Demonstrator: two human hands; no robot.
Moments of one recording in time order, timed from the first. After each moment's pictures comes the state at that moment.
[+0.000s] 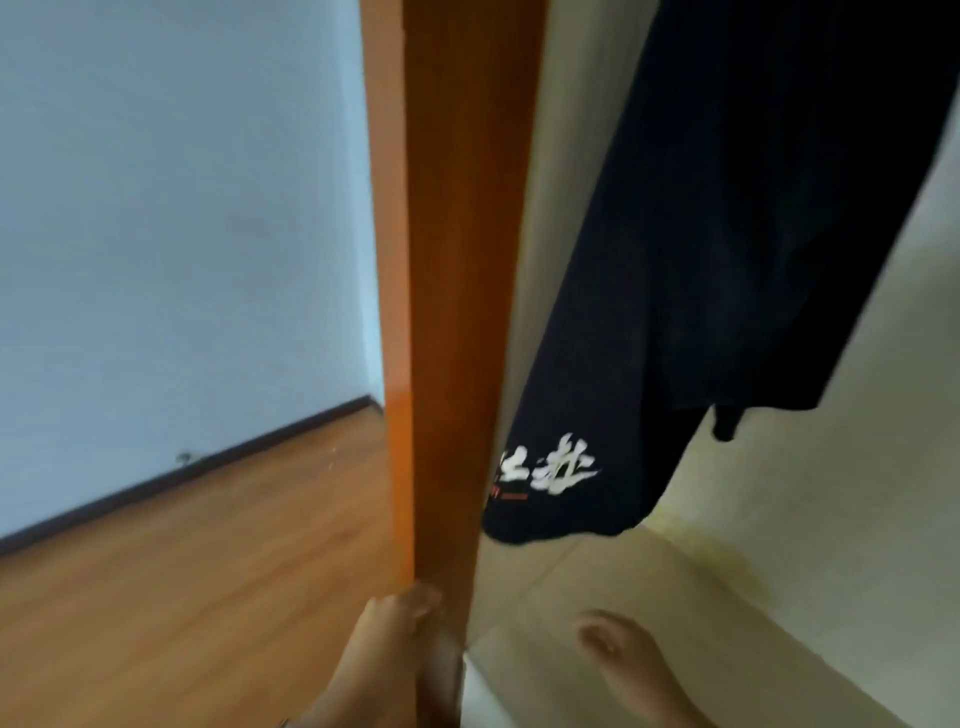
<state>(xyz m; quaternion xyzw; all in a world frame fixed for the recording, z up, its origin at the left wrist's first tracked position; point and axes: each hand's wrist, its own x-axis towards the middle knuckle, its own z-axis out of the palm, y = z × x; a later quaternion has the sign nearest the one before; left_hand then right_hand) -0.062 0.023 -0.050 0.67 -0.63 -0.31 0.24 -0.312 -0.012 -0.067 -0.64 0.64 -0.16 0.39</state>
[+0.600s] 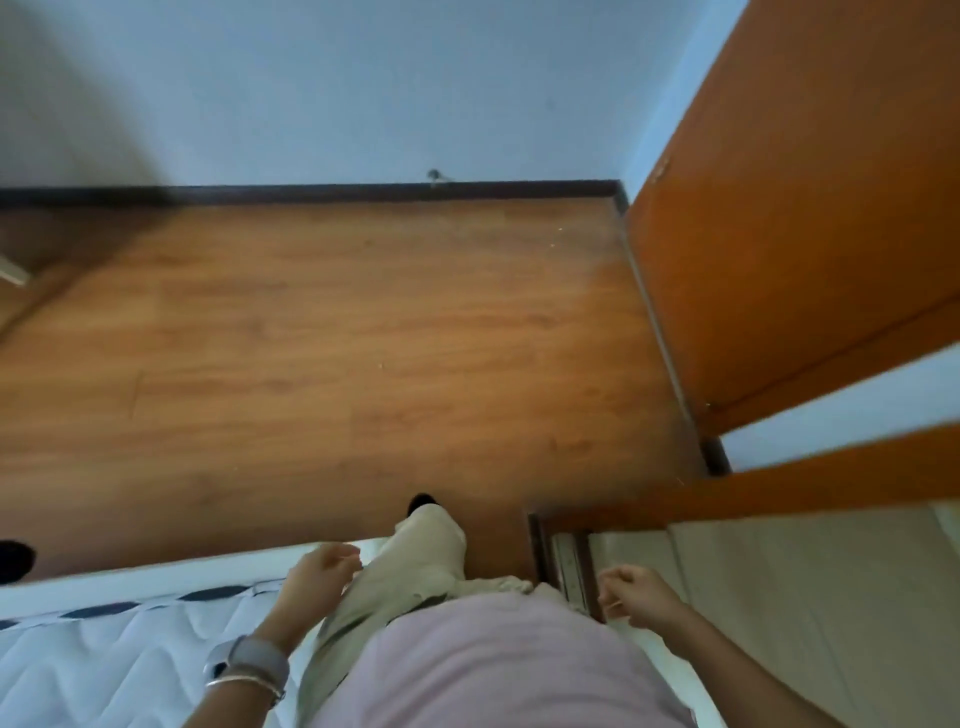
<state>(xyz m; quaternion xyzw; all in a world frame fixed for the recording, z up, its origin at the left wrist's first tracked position) 0.171 0.236 -0.222 0.84 -0.06 -0.47 0.26 -0.098 0.005 -0.208 -0.59 0.59 0.23 0.51</state>
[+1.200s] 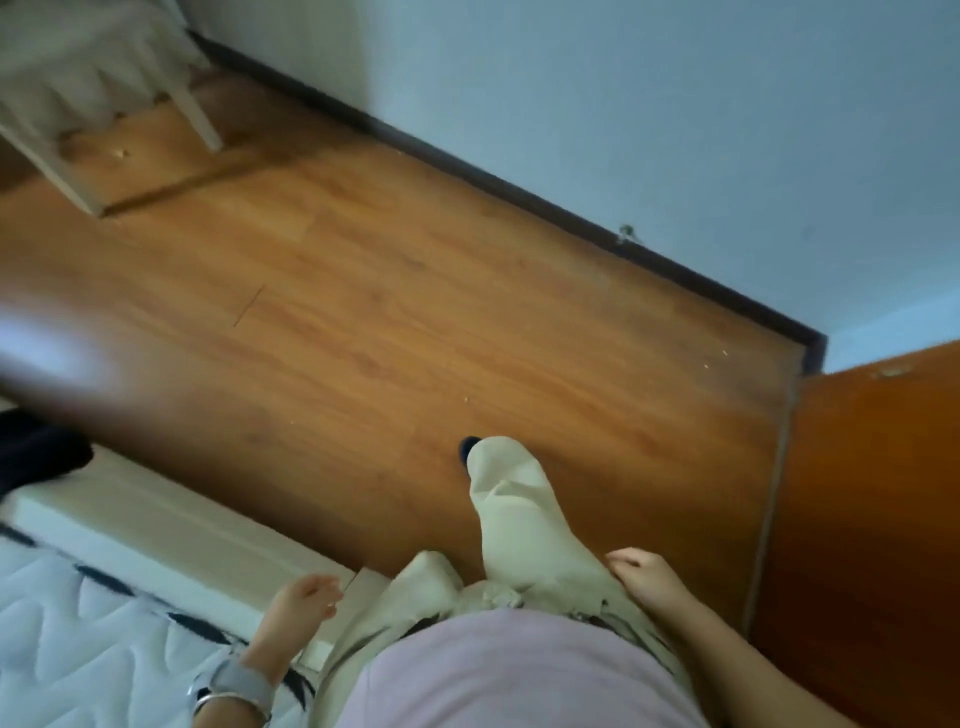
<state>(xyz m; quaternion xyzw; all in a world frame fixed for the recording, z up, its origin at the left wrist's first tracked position) 0.307 0.174 -0.245 0.74 0.30 -0.46 0.38 0.238 -0.191 -0.219 -0.73 0.43 0.37 0.37</state>
